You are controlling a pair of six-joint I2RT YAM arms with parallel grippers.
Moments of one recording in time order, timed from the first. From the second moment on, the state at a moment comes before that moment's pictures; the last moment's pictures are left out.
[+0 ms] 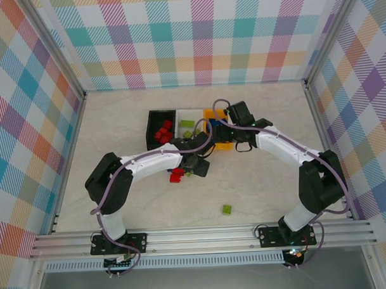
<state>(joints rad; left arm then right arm) -0.87 1.83 1.30 -0.74 -0.16 -0.43 0.50 1.59 1.17 -0.49 -0.03 0.38</state>
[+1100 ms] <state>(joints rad) -0.98 1.81 1.28 -0.81 -0.19 -0.45 0.47 1.52 1.11 -0.47 -0.02 0.38</state>
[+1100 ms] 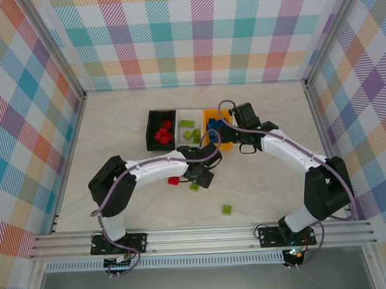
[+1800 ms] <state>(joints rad) -1.00 1.82 1.14 -0.74 -0.06 -0.53 0.46 1.51 1.10 -0.47 -0.02 0.38</state>
